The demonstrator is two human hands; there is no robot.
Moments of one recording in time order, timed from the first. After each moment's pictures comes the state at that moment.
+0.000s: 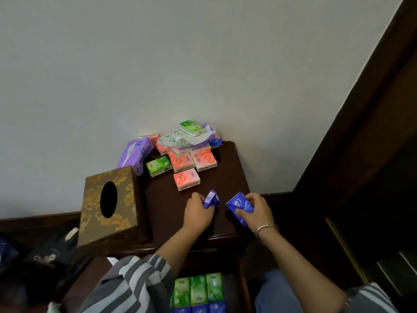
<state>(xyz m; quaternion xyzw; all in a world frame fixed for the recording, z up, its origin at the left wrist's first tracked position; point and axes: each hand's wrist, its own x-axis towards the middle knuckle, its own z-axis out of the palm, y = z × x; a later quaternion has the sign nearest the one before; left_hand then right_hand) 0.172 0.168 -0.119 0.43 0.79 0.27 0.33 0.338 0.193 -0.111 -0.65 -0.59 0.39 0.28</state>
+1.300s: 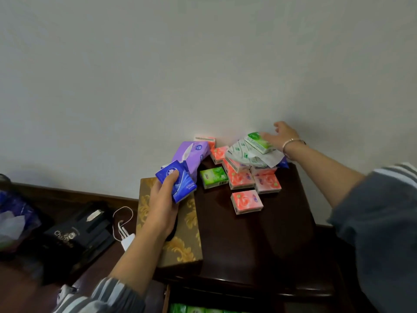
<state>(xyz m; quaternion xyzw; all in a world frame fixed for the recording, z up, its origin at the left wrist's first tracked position) -0.041 0.160 -0.081 0.13 0.46 0.76 0.44 0.147 0.417 -0.009 -0.61 -0.74 0.23 0.16</state>
